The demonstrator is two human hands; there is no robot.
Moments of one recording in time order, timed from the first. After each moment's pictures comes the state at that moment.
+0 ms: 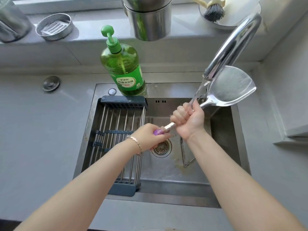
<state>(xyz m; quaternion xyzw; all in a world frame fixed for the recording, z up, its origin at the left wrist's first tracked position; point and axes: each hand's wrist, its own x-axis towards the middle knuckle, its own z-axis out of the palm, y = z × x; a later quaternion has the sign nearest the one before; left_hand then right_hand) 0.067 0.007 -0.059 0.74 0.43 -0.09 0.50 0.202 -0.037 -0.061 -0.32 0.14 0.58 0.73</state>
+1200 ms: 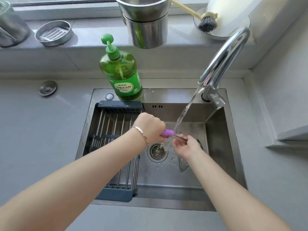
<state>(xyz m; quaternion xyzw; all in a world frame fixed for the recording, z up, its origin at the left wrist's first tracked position) 0.101 0.019 -0.019 0.95 0.17 -0.23 -0.10 0.198 -0.073 -0.116 -0.43 0.37 0.53 0.63</state>
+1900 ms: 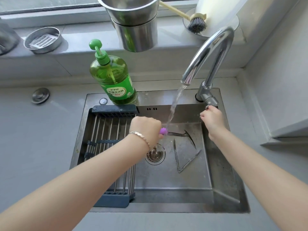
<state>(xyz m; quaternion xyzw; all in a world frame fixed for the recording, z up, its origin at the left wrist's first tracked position) 0.118 0.010 -0.012 0.93 0.30 -0.23 -0.03 0.292 -0.067 -0.079 -0.78 -0.06 0.37 0.51</state>
